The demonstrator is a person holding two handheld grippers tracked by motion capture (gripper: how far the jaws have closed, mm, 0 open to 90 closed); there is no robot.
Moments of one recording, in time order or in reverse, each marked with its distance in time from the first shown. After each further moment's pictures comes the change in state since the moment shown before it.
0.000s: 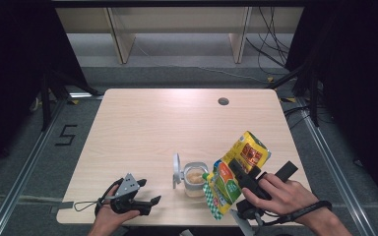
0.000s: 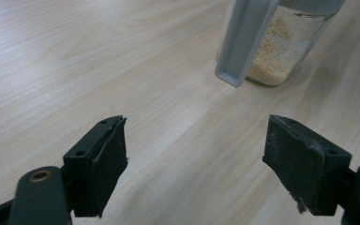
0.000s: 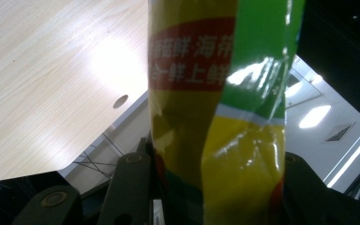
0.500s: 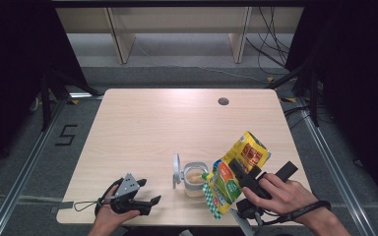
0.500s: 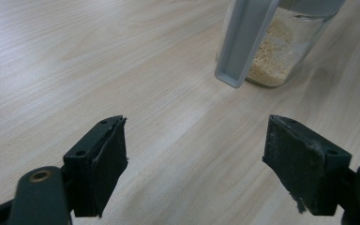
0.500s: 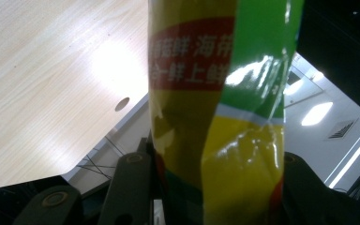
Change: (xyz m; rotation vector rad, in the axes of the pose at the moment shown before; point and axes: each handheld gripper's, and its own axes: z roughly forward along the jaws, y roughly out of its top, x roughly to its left) left arm 0.000 0.000 0.000 -0.007 -0.003 -0.014; right arm 0.003 0.000 0.003 -0.004 -0.003 0.025
